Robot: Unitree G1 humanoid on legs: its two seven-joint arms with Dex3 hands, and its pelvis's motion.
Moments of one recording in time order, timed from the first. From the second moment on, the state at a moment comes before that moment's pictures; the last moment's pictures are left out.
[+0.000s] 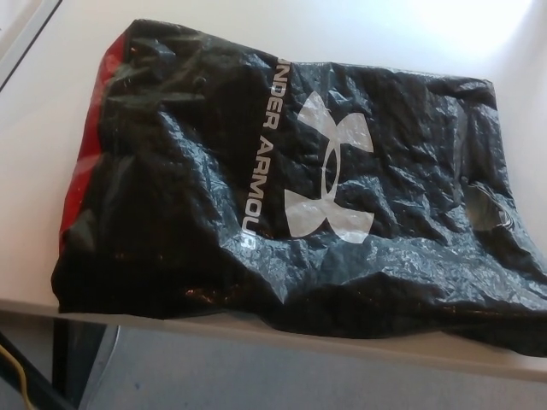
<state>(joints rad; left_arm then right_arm) 0.00 0.54 0.53 0.01 -0.29 -0.30 -0.19 -0.11 -0.57 -0.40 0.43 0.10 -0.43 0.12</state>
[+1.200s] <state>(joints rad) -0.11 0.39 0.24 0.12 -0.18 -0.12 -0.13 -0.09 -0.55 -0.08 0.19 0.02 -0.17 0.20</state>
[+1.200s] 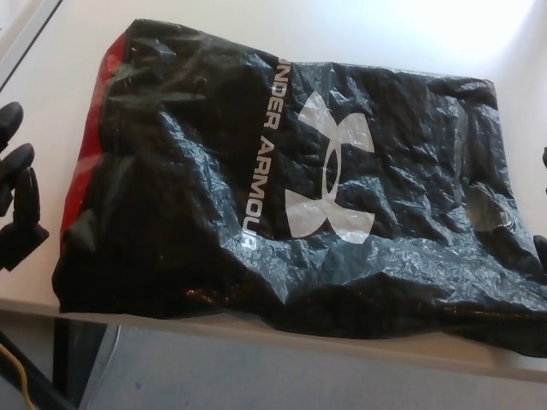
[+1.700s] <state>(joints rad) -0.24 0.37 0.22 0.37 -0.17 -0.04 -0.12 -0.20 -0.49 -0.01 0.35 -0.03 -0.11 0.19</state>
